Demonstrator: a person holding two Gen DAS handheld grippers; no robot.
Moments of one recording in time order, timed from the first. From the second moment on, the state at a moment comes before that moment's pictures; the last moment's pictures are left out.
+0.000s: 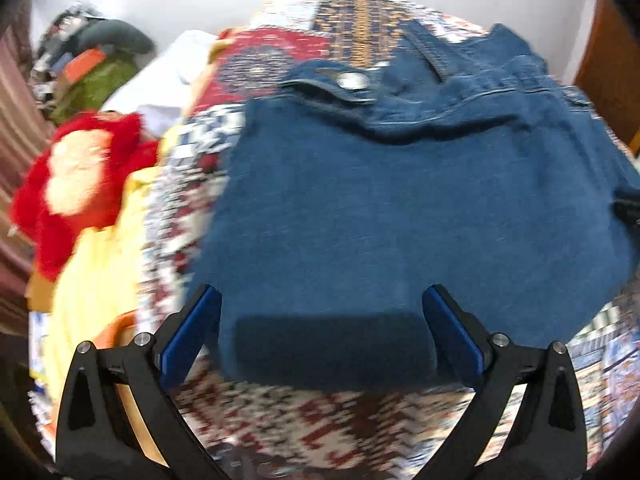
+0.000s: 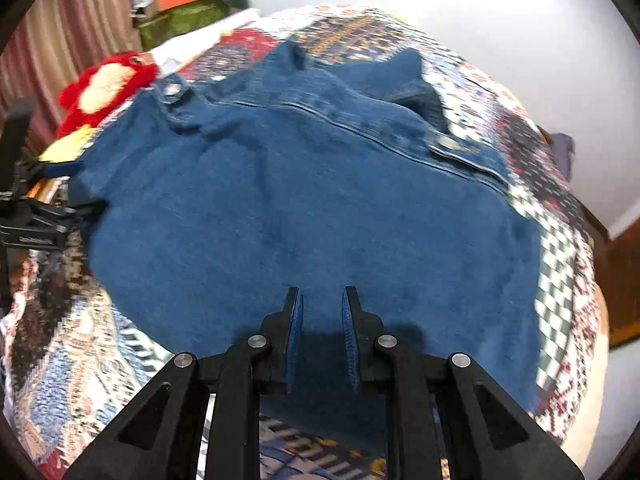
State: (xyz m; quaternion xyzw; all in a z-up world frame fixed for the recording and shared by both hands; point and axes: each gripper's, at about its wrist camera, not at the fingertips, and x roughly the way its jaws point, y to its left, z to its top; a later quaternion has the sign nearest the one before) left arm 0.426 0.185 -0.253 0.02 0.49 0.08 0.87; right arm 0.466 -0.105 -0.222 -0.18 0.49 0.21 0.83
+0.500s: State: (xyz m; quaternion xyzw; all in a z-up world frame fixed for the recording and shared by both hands) left arm 0.404 0.235 -0.255 -0.10 0.49 0.10 0.86; right arm 0.459 -0.182 -0.216 -0.20 0.49 0.12 0.84
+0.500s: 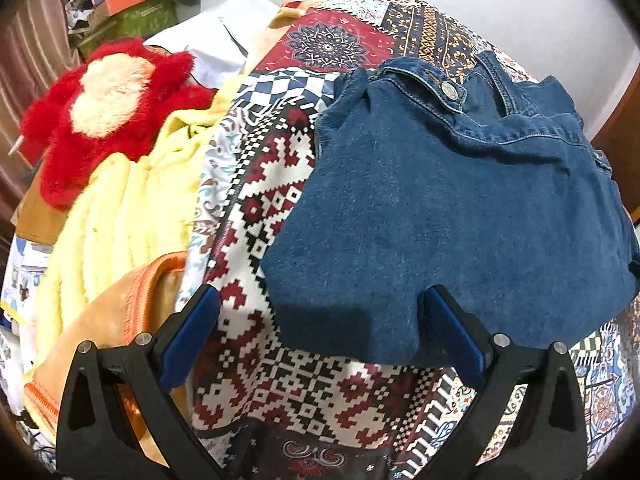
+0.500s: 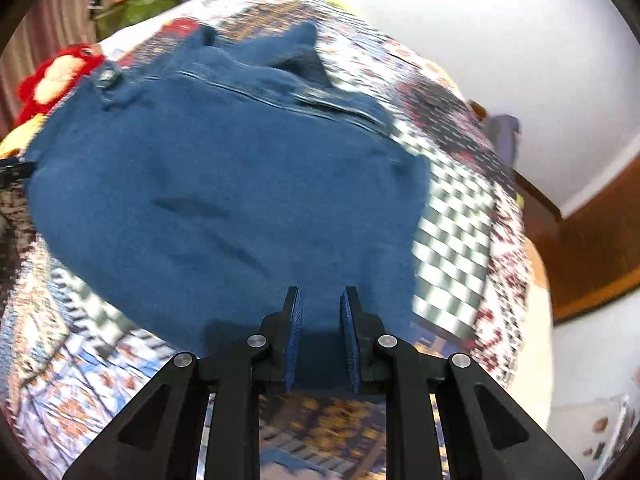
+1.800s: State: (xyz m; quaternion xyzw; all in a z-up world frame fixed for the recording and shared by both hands) left arm 0.402 0.224 -0.314 -0.54 0.37 -0.02 0.76; right arm 0.470 -0.119 -0.228 -0.02 0.54 0.28 0.79
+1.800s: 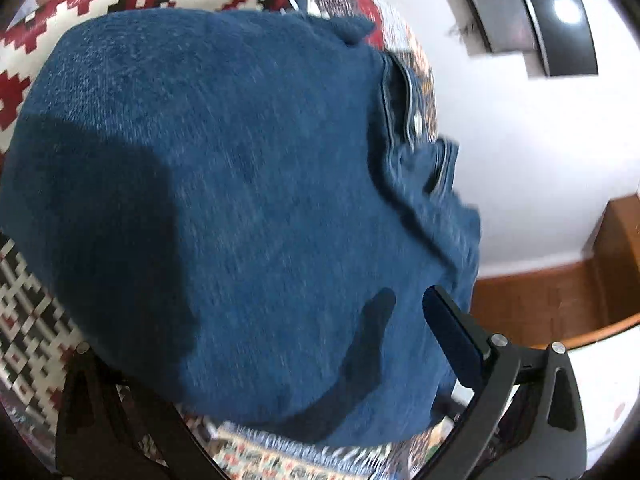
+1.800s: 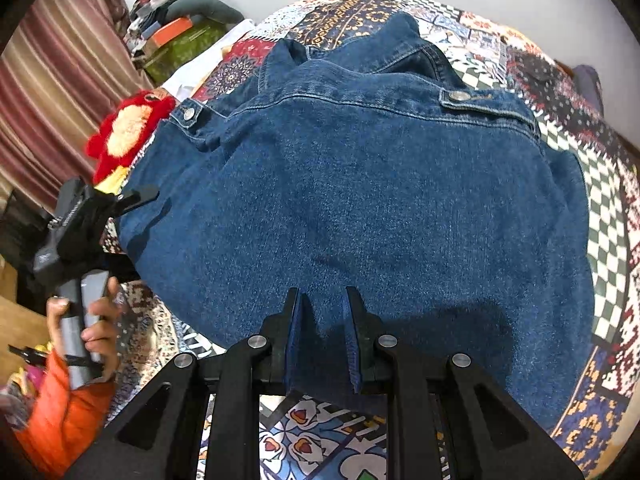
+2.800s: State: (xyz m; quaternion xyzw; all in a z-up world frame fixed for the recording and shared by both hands) left arm 0.327 0.187 -0.147 -0.19 0.29 0.13 0.93; right arm 0.423 0.023 -0.235 -0.04 0.59 0.37 0.72
